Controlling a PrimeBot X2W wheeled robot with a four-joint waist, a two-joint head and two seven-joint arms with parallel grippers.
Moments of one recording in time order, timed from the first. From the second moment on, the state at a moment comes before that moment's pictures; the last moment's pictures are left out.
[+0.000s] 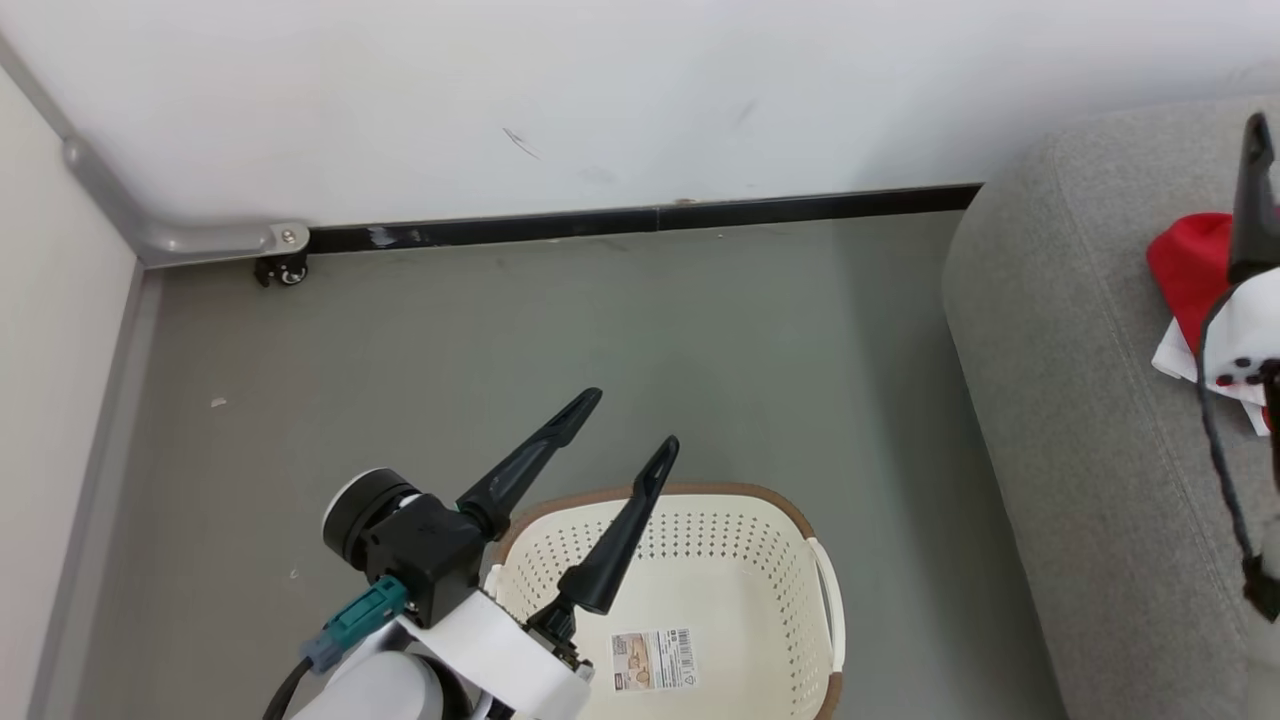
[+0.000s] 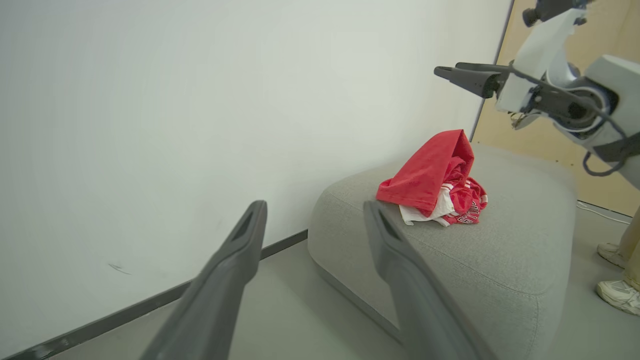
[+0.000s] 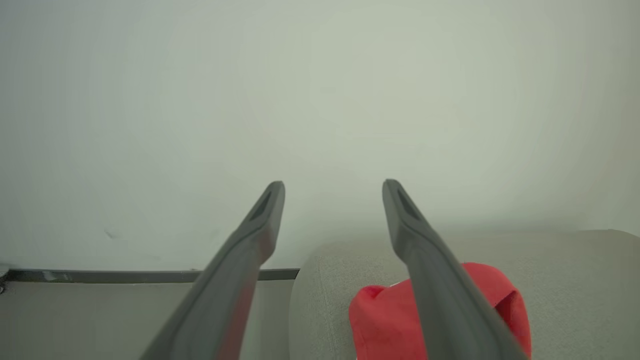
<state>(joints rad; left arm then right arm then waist) -0.39 0.37 -0.75 0.01 -0.54 0.01 -0.25 -0.50 -0.08 -0.36 0.10 -0.19 0.13 0.28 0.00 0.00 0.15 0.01</state>
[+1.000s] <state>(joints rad) -0.28 0.36 -0.62 0.09 -0.57 0.07 -0.25 -0.24 -0.04 -0.30 0.02 -0.13 0.13 0.16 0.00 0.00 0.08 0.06</state>
